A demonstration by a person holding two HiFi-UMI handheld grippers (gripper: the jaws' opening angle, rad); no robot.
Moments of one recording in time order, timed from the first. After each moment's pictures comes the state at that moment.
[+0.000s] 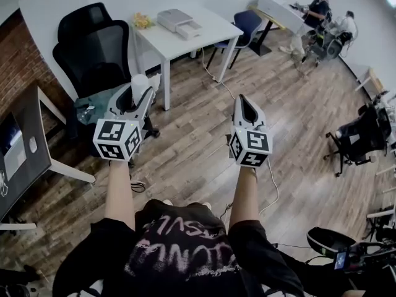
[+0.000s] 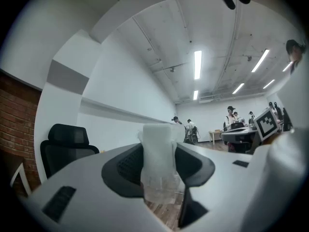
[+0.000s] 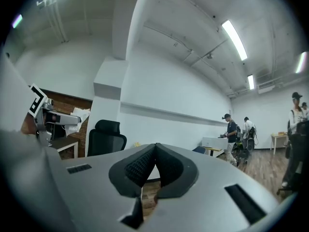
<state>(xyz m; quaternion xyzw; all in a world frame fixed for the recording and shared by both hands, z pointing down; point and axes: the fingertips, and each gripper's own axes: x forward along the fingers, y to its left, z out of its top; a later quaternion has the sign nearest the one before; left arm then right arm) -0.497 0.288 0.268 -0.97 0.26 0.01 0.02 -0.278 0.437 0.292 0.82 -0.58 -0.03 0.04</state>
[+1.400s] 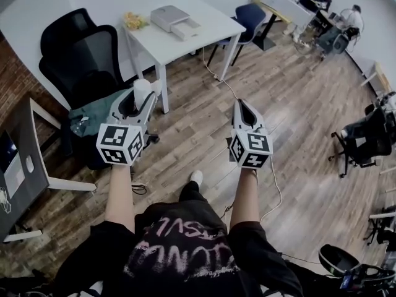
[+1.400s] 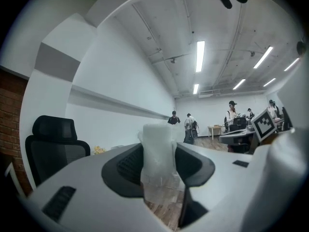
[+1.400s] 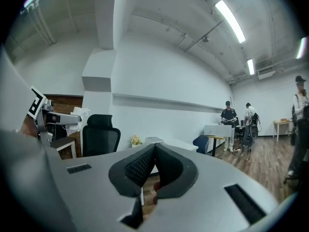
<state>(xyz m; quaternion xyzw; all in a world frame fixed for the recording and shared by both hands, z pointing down) -0.400 0.202 0.302 -0.97 0.25 -0.03 0.01 -0.185 0.348 0.344 0.81 -0.58 0.04 0.03</state>
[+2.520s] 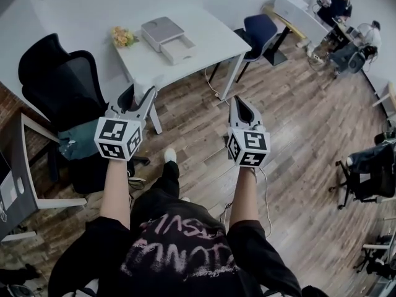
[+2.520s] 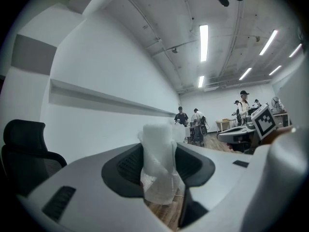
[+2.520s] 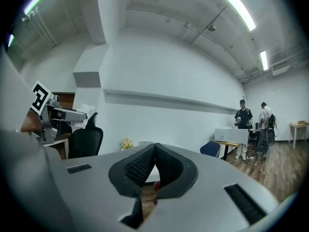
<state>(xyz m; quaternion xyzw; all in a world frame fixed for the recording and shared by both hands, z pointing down) -0.182 0.047 0.297 -0.96 0.28 -0.04 0.04 0.027 0.170 0.345 0.77 -0.63 0.02 0.04</state>
